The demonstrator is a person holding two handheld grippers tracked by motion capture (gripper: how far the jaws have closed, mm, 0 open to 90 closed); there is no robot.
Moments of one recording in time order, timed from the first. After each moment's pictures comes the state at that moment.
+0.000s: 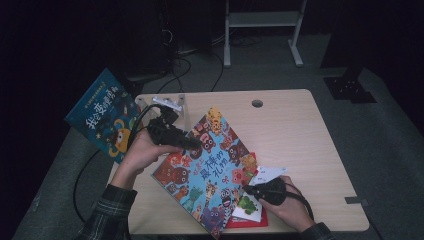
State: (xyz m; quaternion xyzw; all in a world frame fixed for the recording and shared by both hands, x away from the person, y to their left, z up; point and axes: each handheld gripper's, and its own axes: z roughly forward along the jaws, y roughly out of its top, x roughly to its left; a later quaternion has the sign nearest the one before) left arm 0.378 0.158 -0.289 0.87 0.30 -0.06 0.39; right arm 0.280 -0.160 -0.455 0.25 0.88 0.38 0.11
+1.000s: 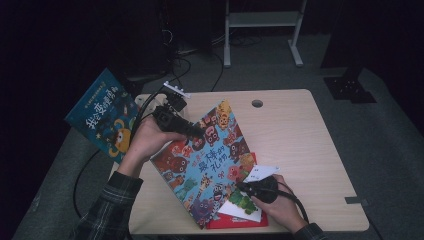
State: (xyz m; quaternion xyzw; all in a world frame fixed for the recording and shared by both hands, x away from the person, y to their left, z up) left arm 0.391 0.138 -0.259 0.88 0.31 -0.05 0.36; right arm 0.286 -0.142 -0.459 0.26 0.87 0.40 0.12
